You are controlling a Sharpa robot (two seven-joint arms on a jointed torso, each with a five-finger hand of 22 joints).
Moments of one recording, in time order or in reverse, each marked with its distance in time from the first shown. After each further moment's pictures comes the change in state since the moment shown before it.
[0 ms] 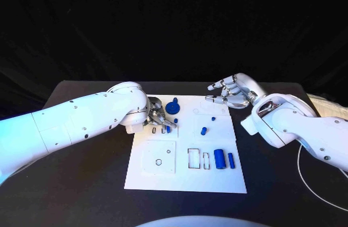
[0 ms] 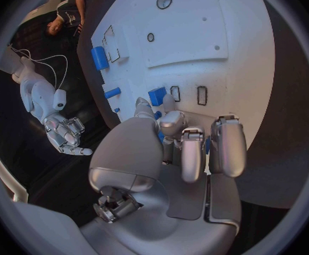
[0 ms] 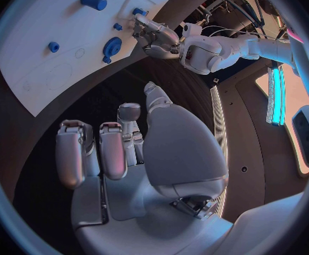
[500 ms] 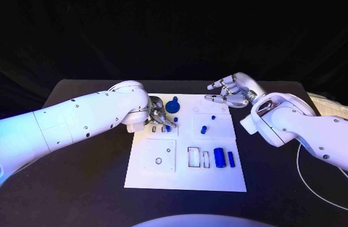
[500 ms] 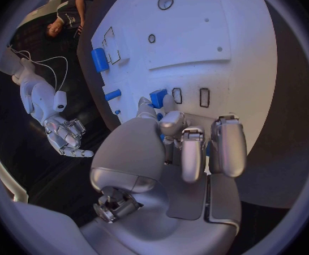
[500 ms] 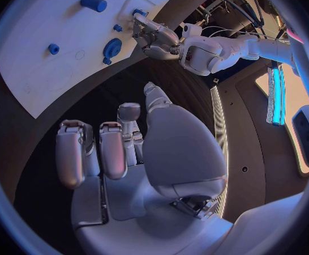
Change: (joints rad) left arm -0.001 0.009 0.000 -0.002 -0.005 0.010 -0.003; left_hand 0.035 0.022 0.013 -0.012 0.000 -0.011 0.003 0.012 0.026 0.000 0.000 0.001 0.004 0.000 0.000 0.000 0.000 0.000 0.003 0.003 0.000 0.000; right arm -0.003 0.004 0.000 -0.003 0.000 0.005 -0.001; right_hand 0.009 0.009 -0.003 0.003 0.010 0.000 0.000 0.000 0.000 0.000 0.000 -0.004 -0.002 0.000 0.000 -0.001 0.003 0.000 0.000 0.000 0.000 0.000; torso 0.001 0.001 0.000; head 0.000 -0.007
